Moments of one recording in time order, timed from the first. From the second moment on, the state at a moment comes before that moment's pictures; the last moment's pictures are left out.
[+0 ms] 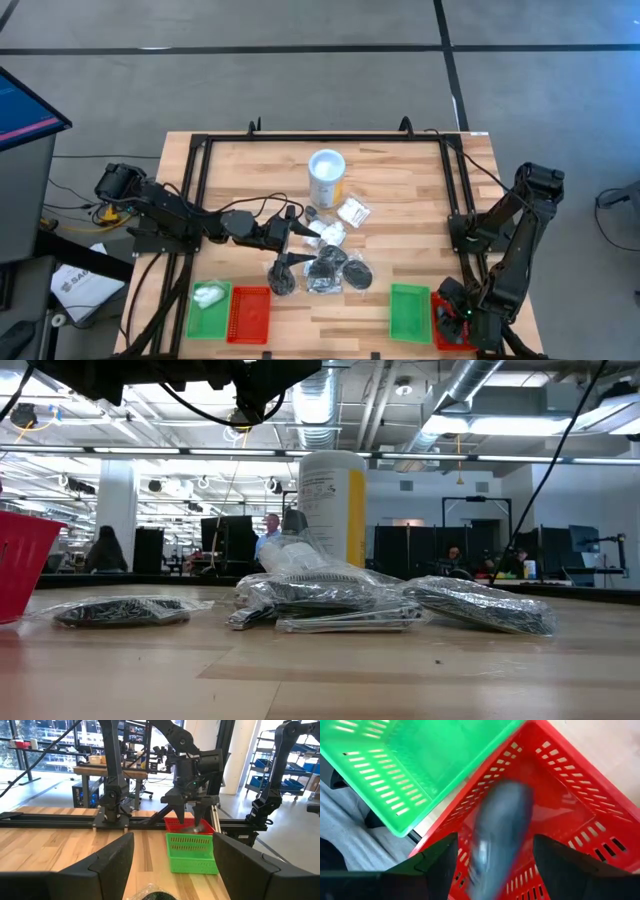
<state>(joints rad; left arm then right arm) -0.27 1.44 0.61 0.85 -0.13 -0.09 1.22 1.43 0.88 -0.77 0.13 2.04</state>
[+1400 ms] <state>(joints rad) -0.27 1.44 0.61 0.85 -0.13 -0.09 0.95 1.43 0.88 -0.61 0.24 1.47</state>
